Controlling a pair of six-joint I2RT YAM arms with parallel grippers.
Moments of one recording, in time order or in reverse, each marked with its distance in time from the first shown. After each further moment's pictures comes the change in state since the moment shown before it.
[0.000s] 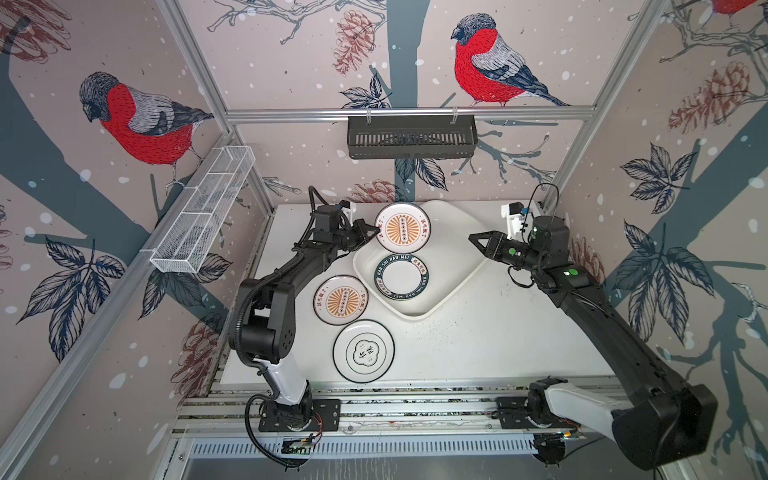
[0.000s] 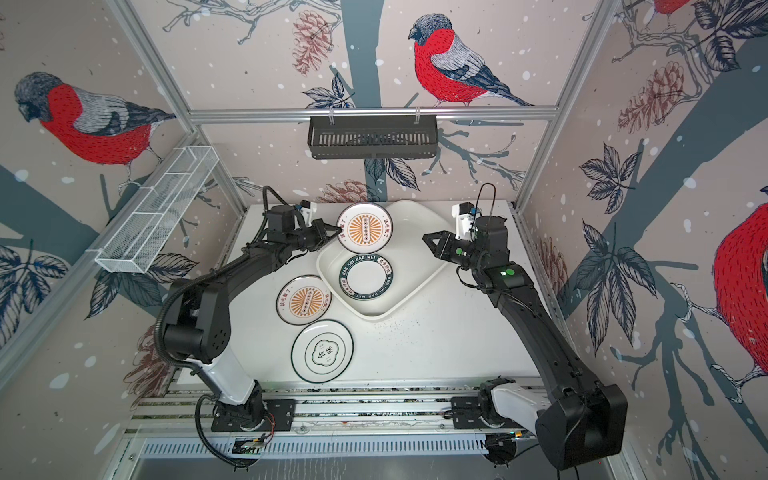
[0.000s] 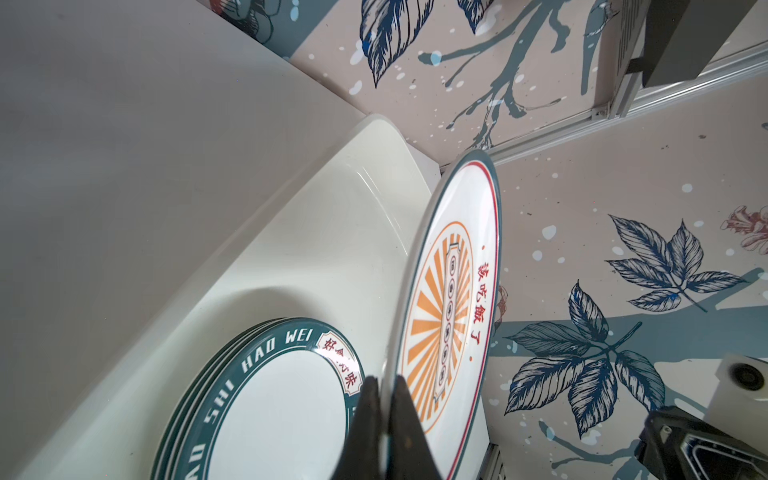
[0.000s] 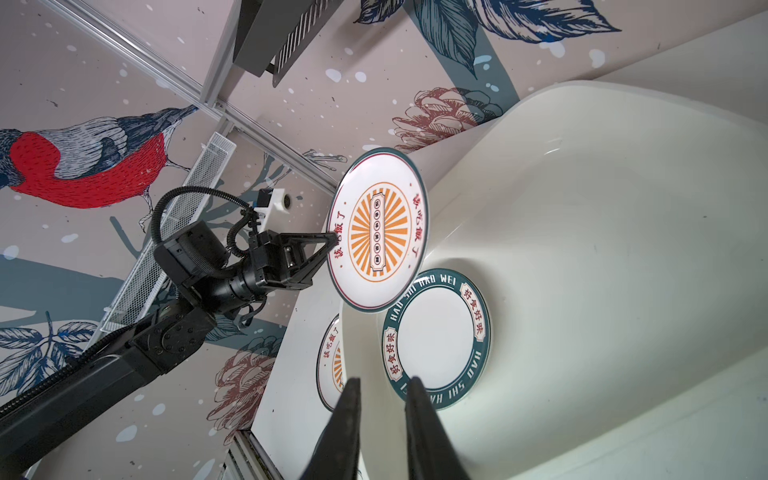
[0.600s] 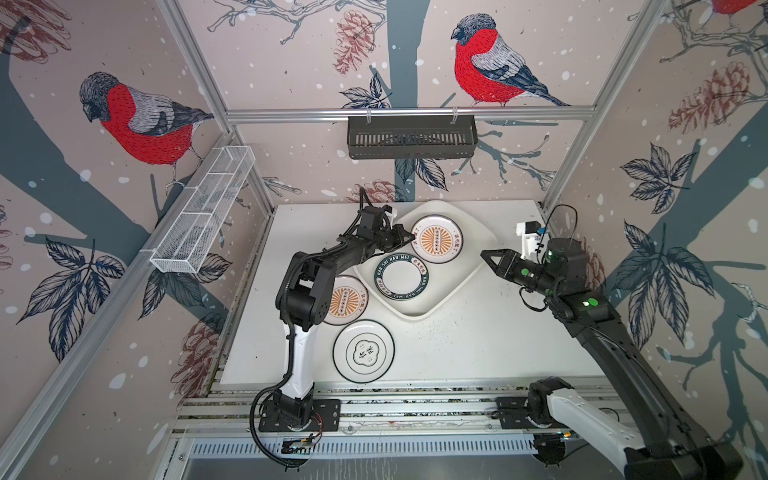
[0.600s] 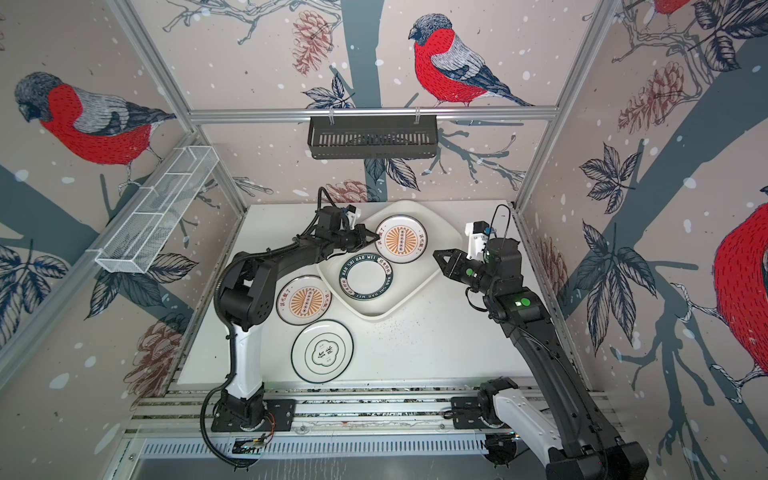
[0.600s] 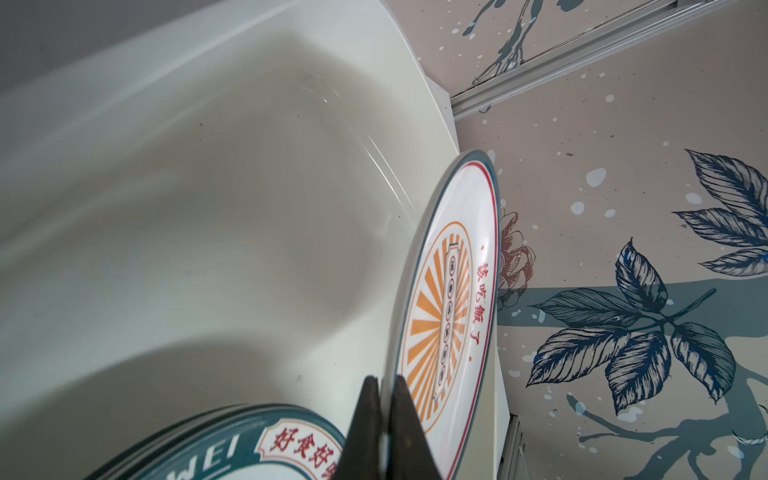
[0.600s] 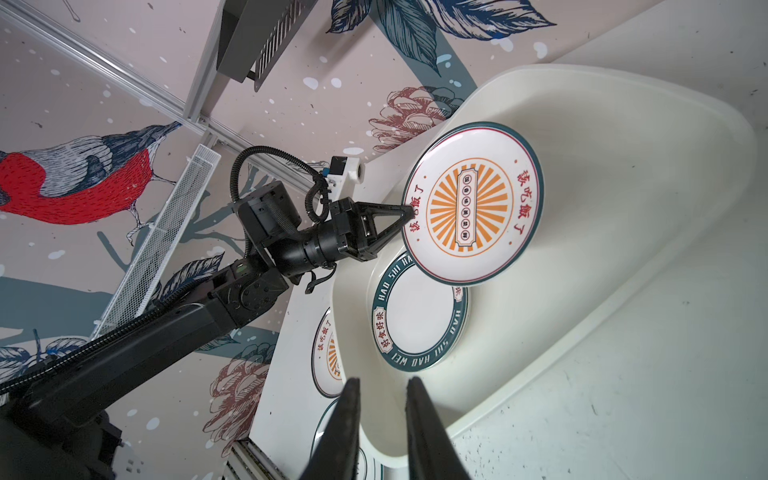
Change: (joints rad) left arm -0.185 0.380 0.321 -0.005 -0.036 0.015; right arm 0.000 -0.215 -0.108 -0.103 0.082 0.052
